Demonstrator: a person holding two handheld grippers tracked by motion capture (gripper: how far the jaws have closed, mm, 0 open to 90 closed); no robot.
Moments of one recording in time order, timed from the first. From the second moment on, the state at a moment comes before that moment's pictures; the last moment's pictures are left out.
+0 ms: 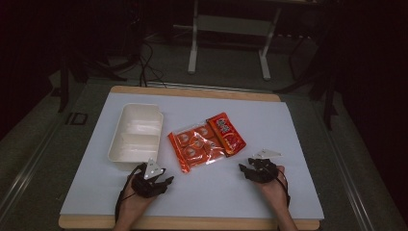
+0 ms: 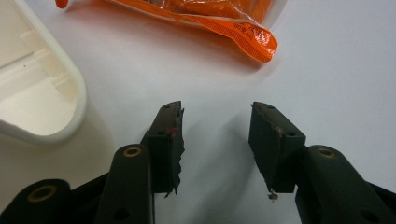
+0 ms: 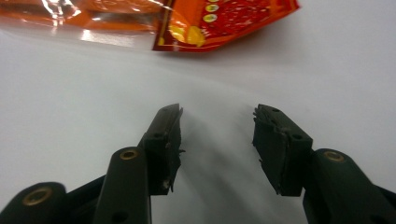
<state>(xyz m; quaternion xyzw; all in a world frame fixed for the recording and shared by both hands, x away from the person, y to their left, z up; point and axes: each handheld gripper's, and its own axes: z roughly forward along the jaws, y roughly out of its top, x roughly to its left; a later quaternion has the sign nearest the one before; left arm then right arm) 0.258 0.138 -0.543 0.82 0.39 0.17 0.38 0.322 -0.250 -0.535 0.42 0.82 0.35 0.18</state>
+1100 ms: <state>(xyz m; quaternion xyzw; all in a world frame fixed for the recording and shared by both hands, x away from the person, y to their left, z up) 0.259 0.145 -0.542 0.81 0.40 0.18 0.40 0.350 -0.242 -0.510 0.41 0.83 0.35 0.15</state>
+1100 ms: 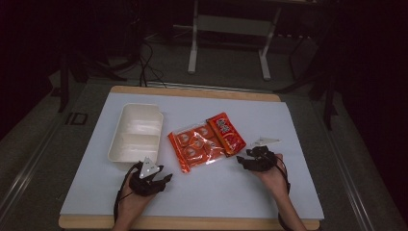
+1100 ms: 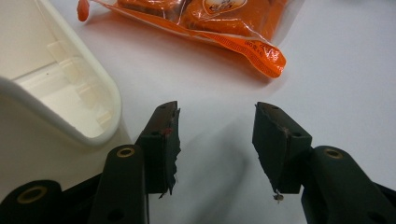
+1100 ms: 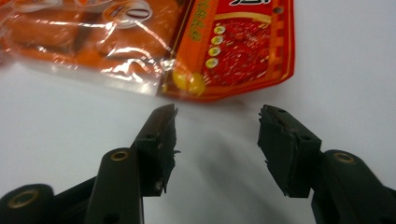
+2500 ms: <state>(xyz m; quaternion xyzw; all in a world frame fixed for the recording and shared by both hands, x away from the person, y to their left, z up) 0.260 0.141 -0.543 0.82 0.39 0.18 0.38 0.436 -0.231 -0.516 0.48 0.80 0.35 0.05</state>
